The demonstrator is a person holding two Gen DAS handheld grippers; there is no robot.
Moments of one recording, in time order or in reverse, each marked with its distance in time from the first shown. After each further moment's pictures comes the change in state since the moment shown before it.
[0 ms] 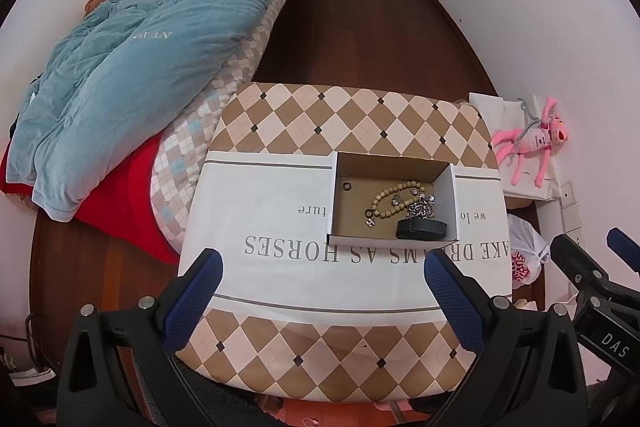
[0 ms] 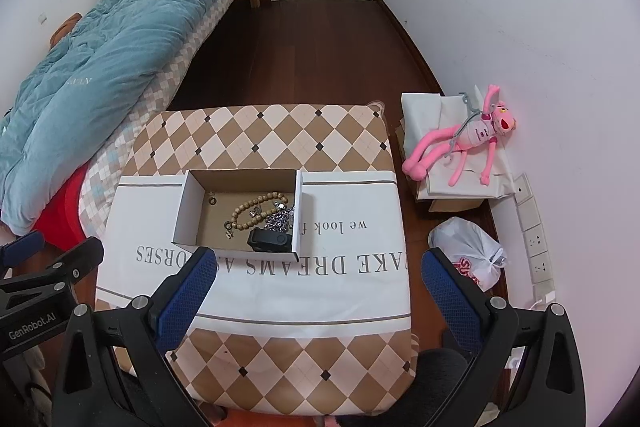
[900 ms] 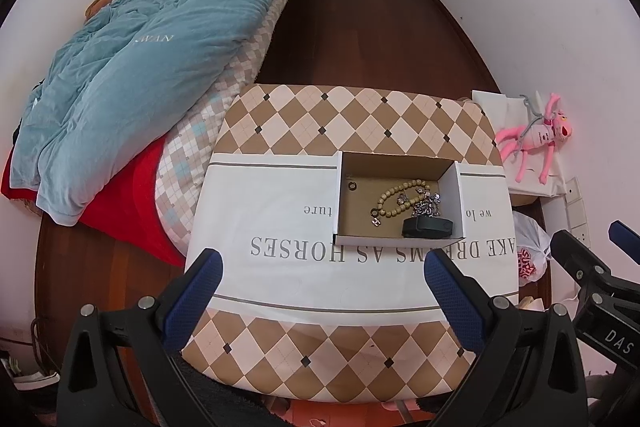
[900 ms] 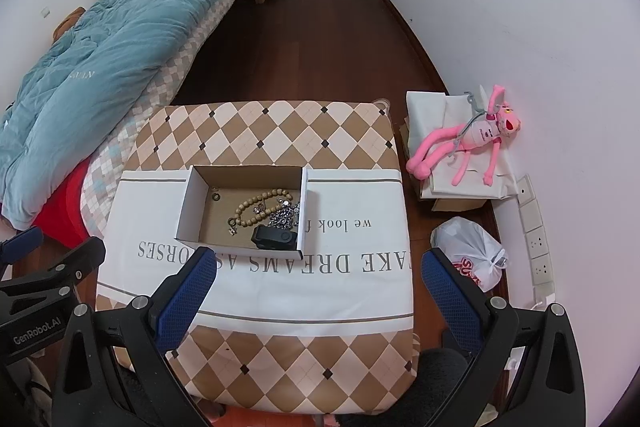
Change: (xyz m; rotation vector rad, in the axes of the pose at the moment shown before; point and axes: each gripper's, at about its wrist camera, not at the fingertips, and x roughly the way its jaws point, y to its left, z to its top) left arm 0.000 0.003 -0.003 0.012 -0.008 0.015; right arm 0.003 0.001 -0.001 -0.010 0.013 0.009
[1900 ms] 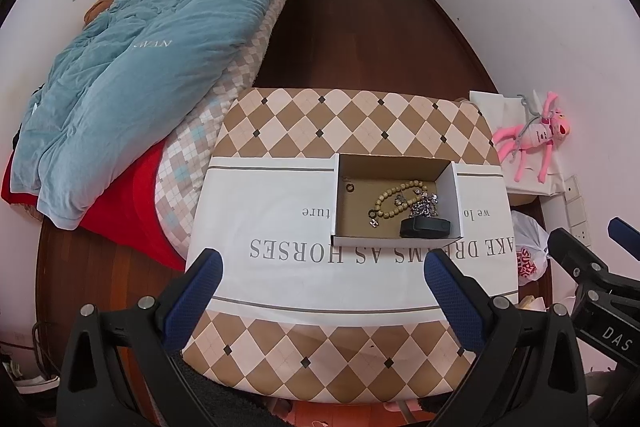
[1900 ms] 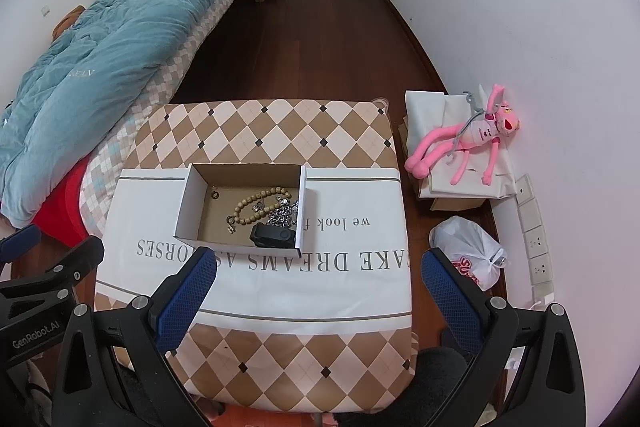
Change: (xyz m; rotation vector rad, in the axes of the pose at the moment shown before) left arm -0.002 -0.002 -0.003 0.022 -0.014 -0.003; right arm -0.002 0.004 -0.001 -0.007 0.001 -0.006
